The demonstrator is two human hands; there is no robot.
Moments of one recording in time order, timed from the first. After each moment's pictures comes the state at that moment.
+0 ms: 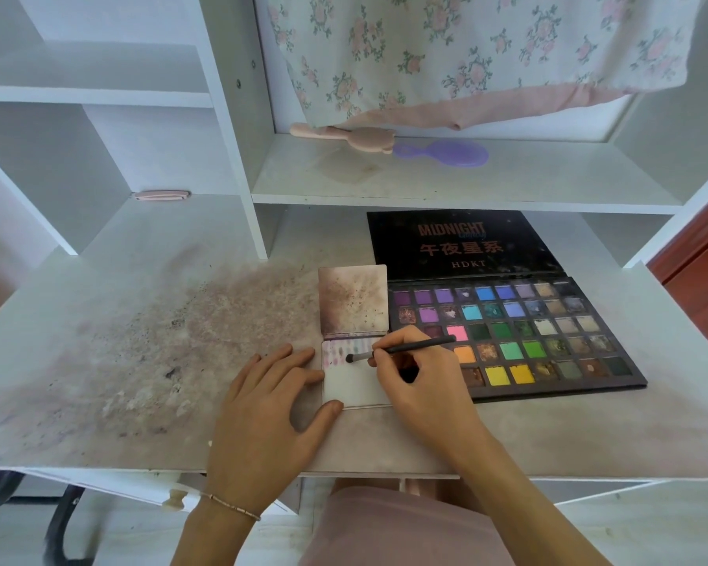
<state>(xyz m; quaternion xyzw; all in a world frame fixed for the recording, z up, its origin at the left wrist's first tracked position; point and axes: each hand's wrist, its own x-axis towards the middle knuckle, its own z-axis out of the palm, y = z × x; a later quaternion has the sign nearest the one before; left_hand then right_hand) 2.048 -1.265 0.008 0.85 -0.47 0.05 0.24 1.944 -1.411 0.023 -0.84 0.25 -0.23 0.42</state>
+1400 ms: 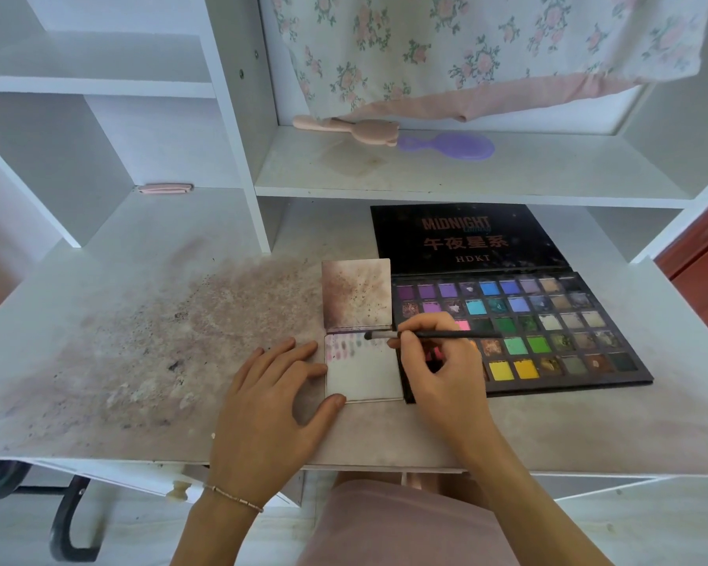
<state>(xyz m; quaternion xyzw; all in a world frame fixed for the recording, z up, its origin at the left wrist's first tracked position) 2.048 -1.264 0.009 0.85 -0.47 0.04 0.24 1.942 -1.412 0.025 -0.78 0.22 -0.36 0.47</state>
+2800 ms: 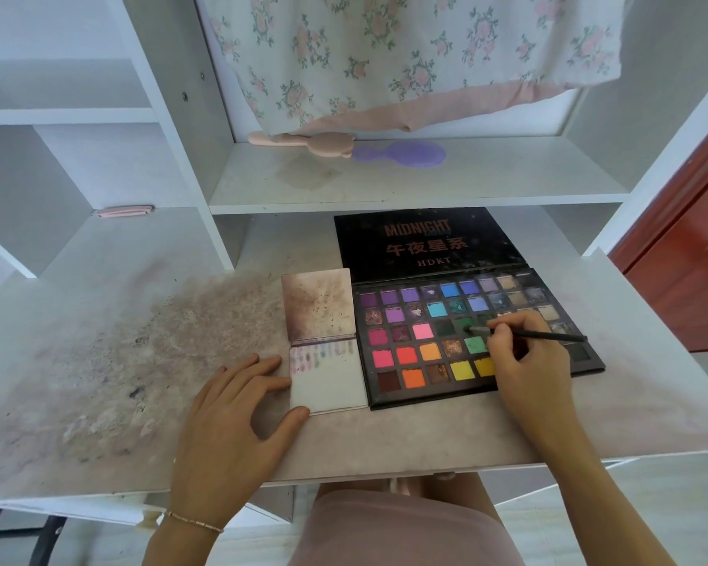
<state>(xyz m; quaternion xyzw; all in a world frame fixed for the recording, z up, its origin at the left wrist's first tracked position) 2.049 -1.266 0.008 0.85 -0.46 0.04 0.27 1.868 -1.485 0.018 -0.76 0.37 -0.39 0.36</state>
